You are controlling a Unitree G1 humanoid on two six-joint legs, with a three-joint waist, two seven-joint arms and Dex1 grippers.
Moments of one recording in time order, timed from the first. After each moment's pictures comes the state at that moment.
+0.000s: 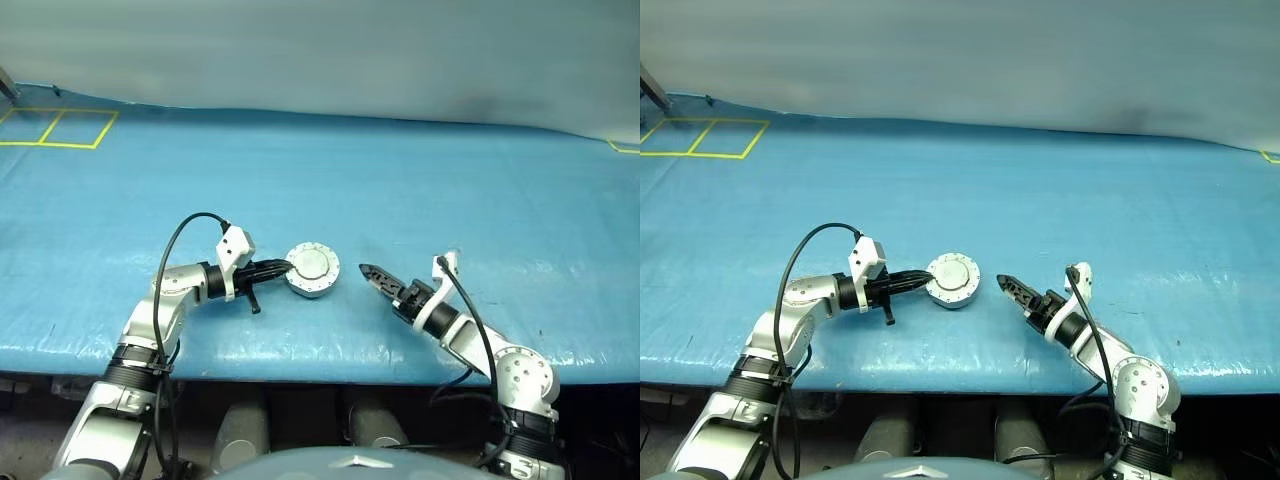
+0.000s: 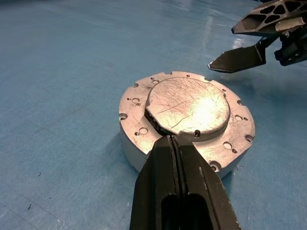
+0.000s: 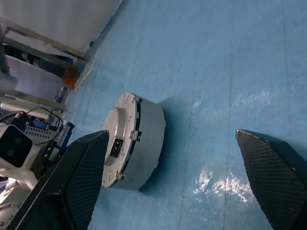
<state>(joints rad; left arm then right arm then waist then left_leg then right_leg) -0.31 0.45 -0.14 0.17 -0.28 0.23 -1.01 -0.03 -0.11 -0.36 -0.19 0.99 1.08 0.31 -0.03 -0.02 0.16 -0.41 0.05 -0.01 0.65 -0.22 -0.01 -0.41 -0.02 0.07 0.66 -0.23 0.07</state>
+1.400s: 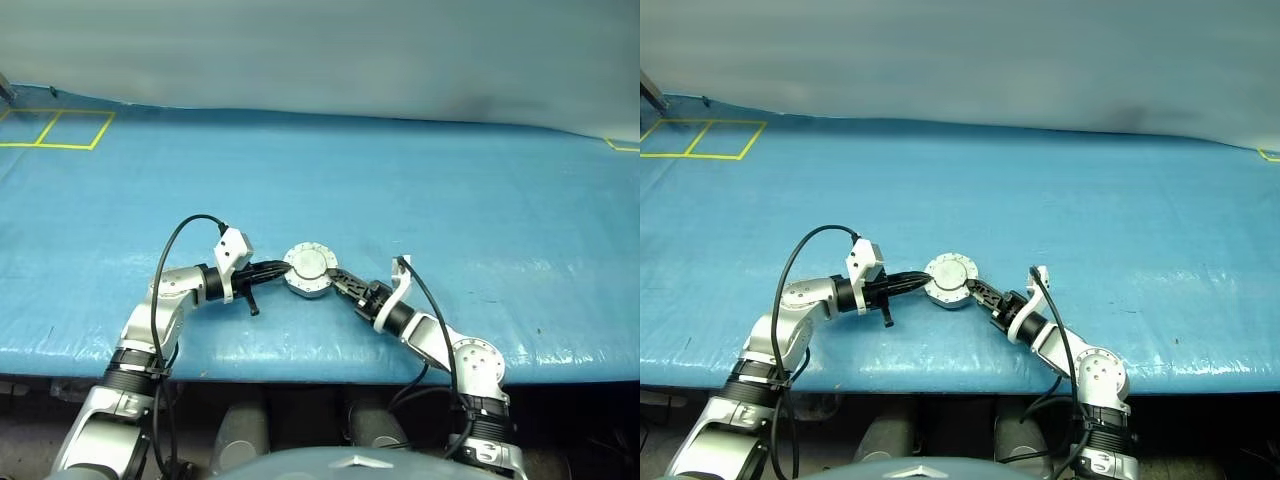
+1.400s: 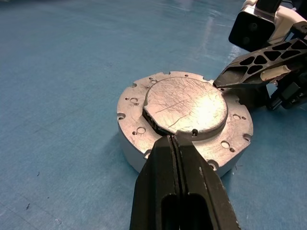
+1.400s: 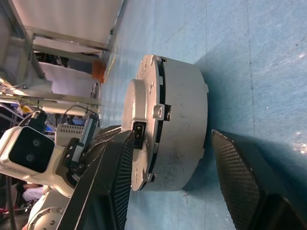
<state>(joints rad) -0.29 0.45 -0.13 0.15 -0.28 0.23 -1.00 -0.10 -0.01 -0.25 -0.05 1.05 1.03 0.24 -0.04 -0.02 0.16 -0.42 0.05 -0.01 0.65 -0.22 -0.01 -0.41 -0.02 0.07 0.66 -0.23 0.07</state>
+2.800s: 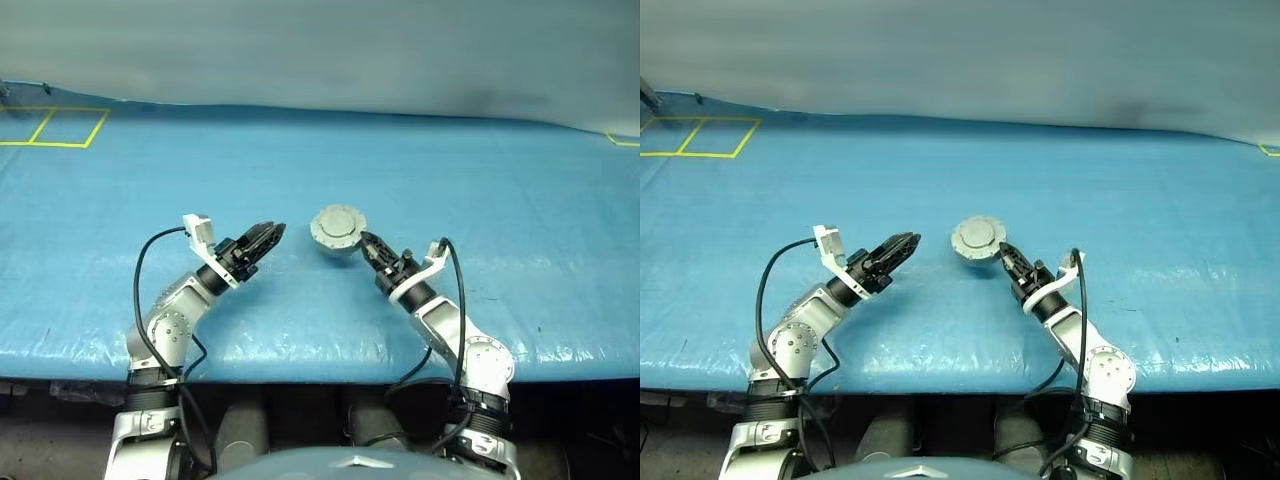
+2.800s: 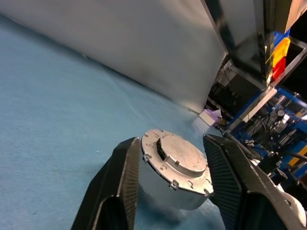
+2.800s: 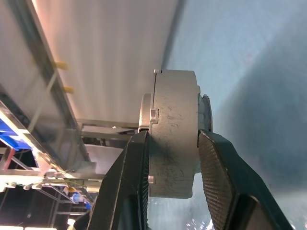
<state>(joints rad) -0.21 0.15 0.20 0.00 -0.79 0.58 -0.70 -0.17 0.07 -0.38 -0.05 1.35 0.83 0.09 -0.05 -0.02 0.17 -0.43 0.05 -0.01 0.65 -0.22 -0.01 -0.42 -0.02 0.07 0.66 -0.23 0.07</state>
